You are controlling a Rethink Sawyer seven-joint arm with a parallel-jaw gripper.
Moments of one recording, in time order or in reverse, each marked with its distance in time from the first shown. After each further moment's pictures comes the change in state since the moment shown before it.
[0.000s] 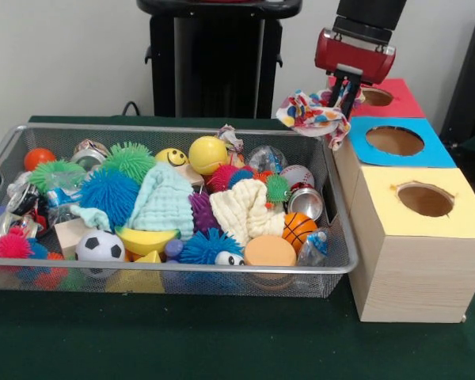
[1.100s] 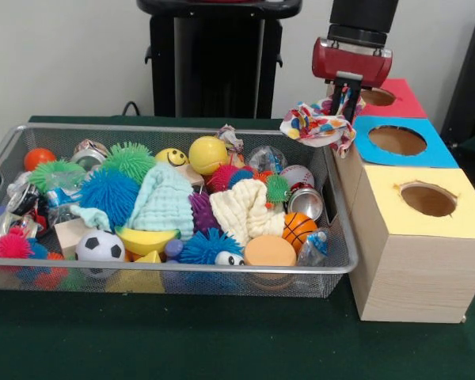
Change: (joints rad) arm -0.154 -0.058 0.162 0.070 -0.142 -0.157 -0.034
